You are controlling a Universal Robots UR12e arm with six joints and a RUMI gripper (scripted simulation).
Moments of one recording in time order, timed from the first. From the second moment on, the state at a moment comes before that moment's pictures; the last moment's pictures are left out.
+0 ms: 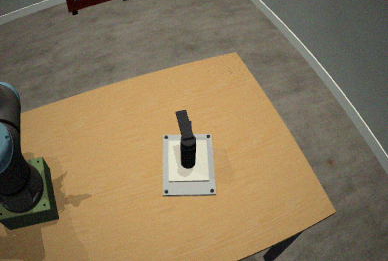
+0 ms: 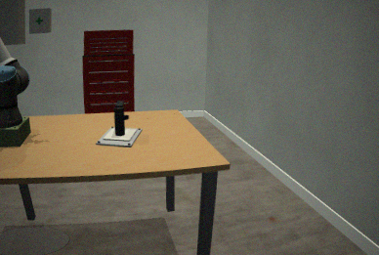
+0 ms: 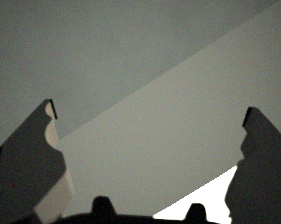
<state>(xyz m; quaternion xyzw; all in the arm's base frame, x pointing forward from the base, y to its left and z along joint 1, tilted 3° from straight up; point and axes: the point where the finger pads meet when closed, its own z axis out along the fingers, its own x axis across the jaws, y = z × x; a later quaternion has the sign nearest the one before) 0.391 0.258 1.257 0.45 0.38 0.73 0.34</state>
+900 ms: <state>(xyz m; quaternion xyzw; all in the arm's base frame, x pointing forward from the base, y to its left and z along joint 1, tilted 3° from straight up) 0.398 0.256 1.250 0.46 0.38 0.73 0.33</state>
